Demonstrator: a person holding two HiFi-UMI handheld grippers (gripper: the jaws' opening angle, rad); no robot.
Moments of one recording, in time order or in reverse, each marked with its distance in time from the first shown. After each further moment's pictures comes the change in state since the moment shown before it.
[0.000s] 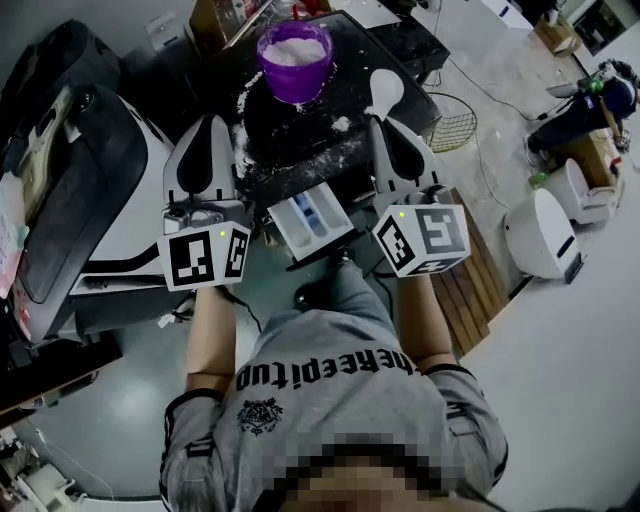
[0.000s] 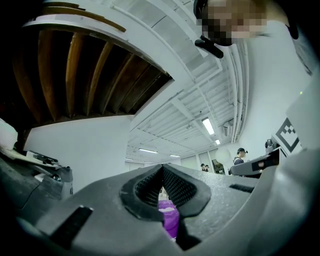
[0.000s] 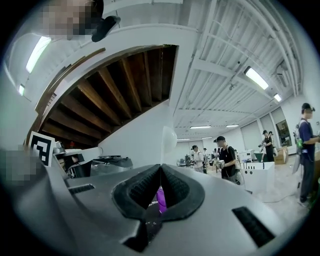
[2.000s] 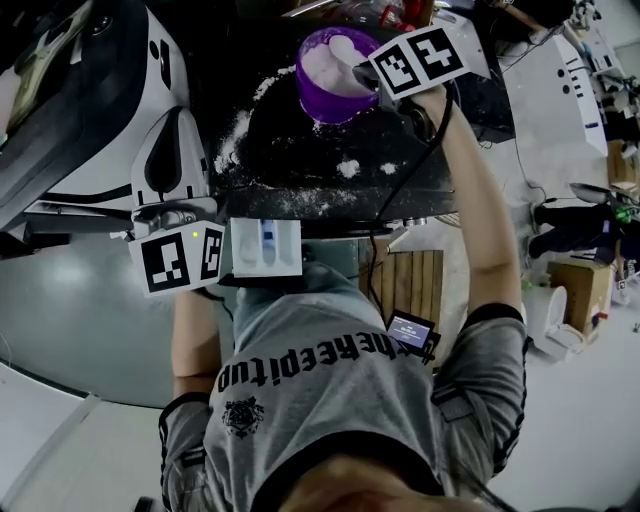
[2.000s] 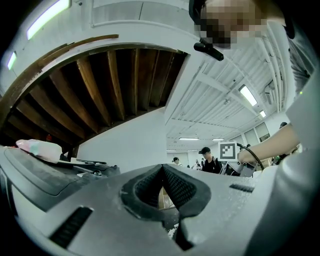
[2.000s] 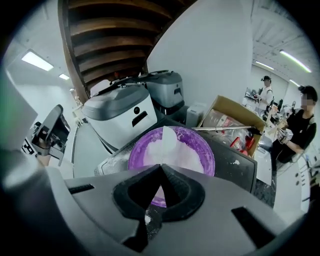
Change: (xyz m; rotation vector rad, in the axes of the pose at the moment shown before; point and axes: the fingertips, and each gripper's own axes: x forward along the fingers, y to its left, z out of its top) left arm 0.050 0.043 -0.058 0.119 0.125 0.538; right arm 0.287 -0.046 -0.155 -0.323 1.045 0.786
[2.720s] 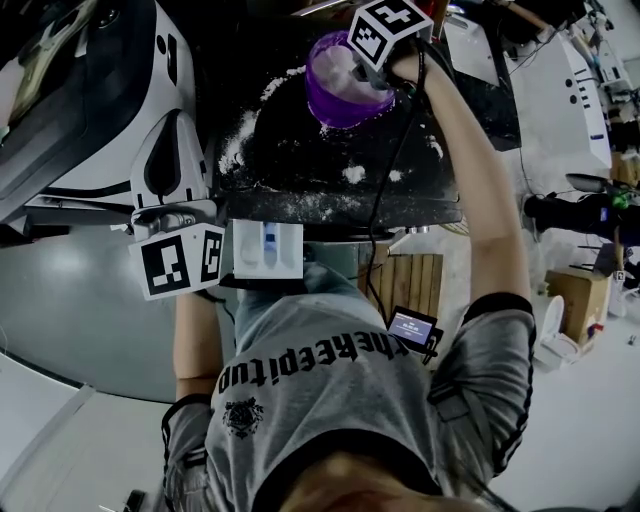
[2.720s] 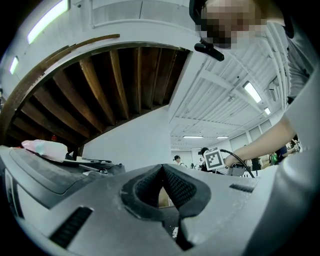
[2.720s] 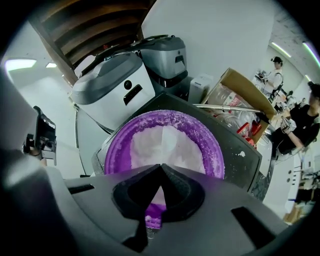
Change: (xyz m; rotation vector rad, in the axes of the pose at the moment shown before) left arm 0.002 0.014 -0.007 0.001 0.021 0.053; right arm 0.050 -0.019 -0.003 0.009 0.363 0.032
